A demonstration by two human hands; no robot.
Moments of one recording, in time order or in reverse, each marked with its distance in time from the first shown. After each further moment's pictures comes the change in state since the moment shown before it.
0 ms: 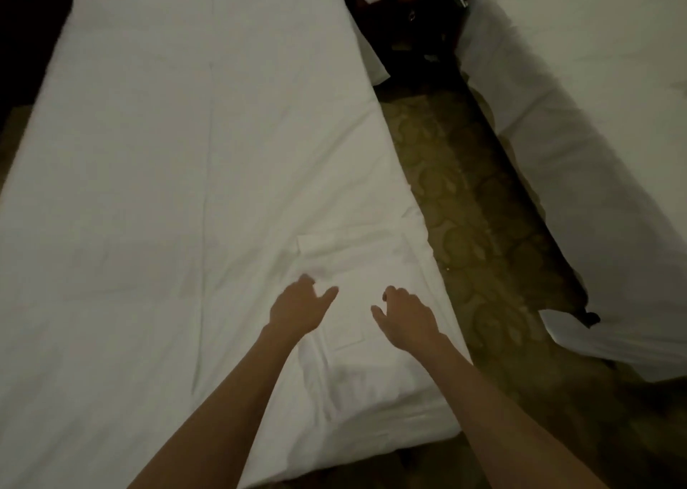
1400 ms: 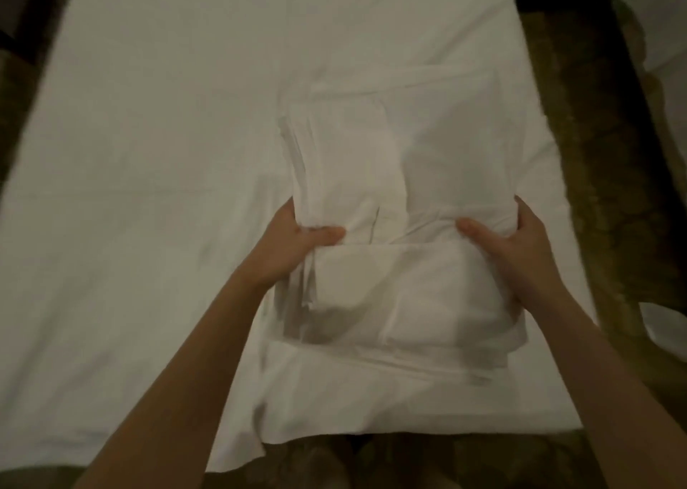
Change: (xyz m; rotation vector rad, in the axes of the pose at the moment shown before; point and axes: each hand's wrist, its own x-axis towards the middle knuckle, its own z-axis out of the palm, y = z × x) left_hand 0.040 -0.189 -0.038 -0.786 0.088 0.192; right_hand 0.037 -0.077 0.039 0.948 0.274 -0.031
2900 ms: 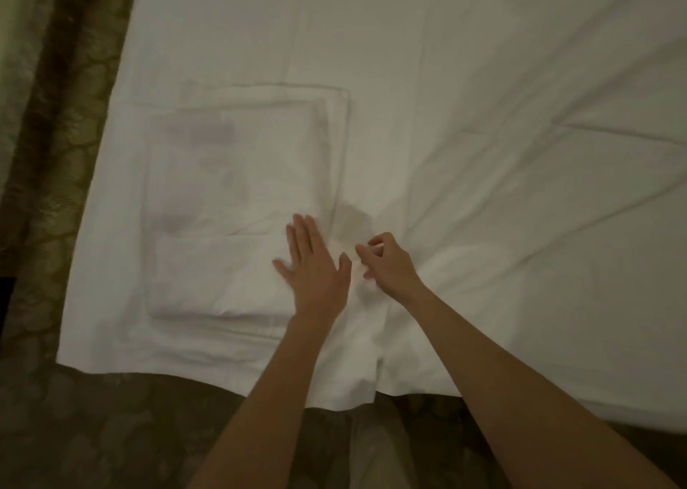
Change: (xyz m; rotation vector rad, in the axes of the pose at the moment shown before) left_hand -0.074 -0.186 -0.099 0.719 0.286 -0.384; right_hand -0.091 0.054 0.336 -0.290 -0.566 0.269
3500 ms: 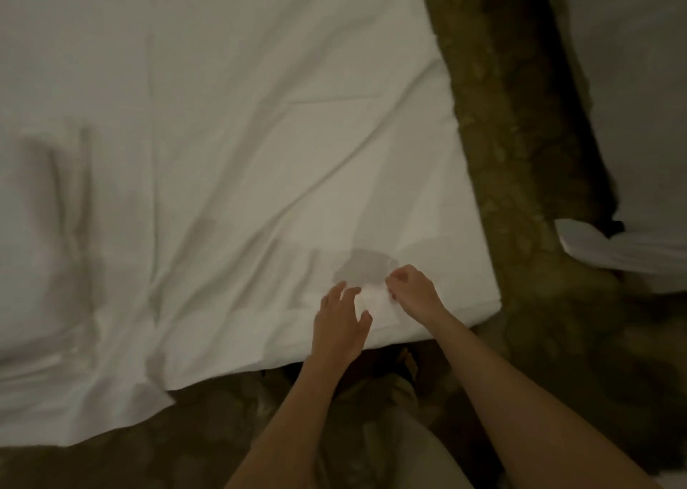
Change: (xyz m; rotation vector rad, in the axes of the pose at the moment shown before) left_hand -0.208 0.253 0.215 0.021 -0.432 0.364; right_hand -0.127 0.278 -0.298 0.069 0.215 0.274
